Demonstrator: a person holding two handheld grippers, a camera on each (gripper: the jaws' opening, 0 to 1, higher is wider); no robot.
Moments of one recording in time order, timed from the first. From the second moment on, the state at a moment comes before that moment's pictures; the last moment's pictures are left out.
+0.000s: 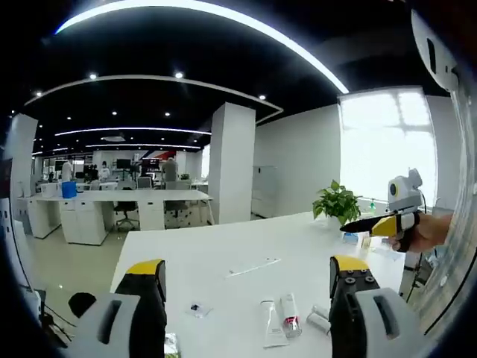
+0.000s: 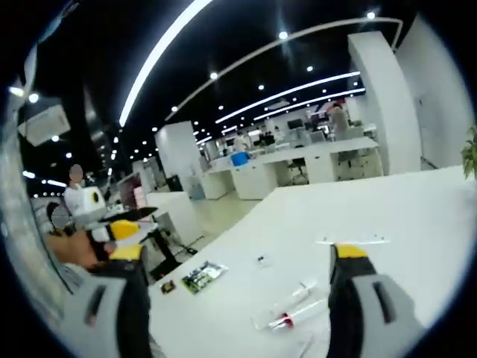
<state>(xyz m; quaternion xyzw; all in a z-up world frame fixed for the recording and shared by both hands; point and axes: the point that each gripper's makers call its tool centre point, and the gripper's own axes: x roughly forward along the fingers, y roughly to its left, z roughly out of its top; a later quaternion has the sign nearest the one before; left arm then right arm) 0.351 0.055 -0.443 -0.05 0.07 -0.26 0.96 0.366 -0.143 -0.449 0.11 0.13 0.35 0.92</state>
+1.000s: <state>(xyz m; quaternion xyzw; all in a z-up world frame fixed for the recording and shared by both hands) 0.365 0.038 -0.431 -0.04 0.07 -0.29 0.95 0.365 -0.147 -0.437 0.10 0.13 0.35 0.92</state>
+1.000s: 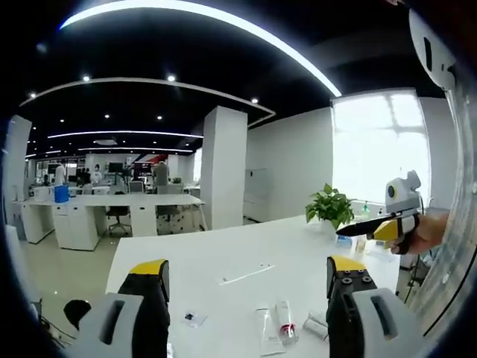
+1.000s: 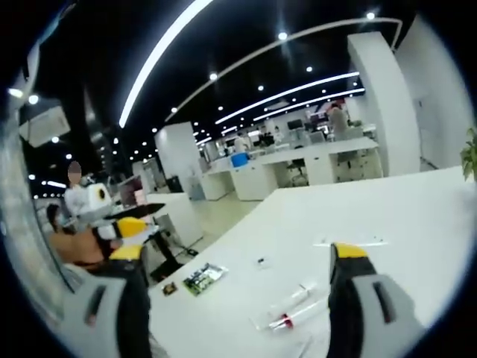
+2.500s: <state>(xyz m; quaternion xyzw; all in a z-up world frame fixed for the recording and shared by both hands) 0.362 -0.002 -0.498 -0.02 0.16 -0.33 0.93 0.354 -0.197 -0.483 0.06 0.16 0.28 0.94</state>
